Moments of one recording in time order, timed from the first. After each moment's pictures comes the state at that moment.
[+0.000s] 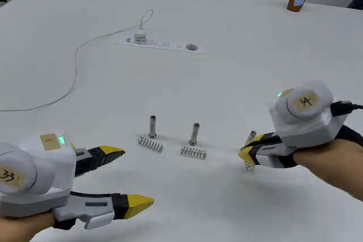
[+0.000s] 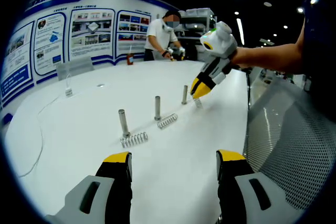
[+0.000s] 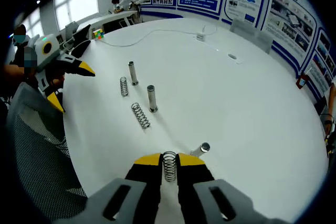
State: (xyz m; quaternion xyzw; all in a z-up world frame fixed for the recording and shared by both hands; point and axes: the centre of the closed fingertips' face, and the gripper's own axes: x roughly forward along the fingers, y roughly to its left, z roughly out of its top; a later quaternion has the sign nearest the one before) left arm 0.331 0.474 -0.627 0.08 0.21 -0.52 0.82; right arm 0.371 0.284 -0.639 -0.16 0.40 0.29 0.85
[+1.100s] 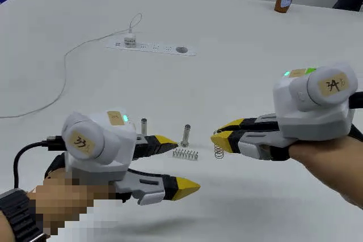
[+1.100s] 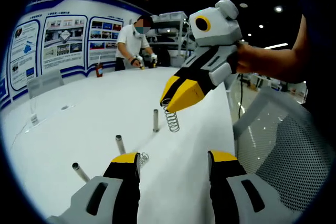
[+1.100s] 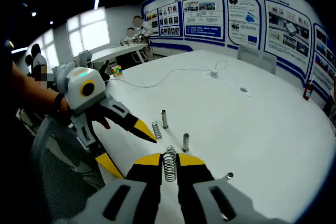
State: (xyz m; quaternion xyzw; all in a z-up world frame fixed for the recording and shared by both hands) left arm 0.335 0.373 -0.605 0.08 0.18 -0.62 0.76; right arm 0.357 0.350 -0.570 -0.09 0.30 0.35 0.88
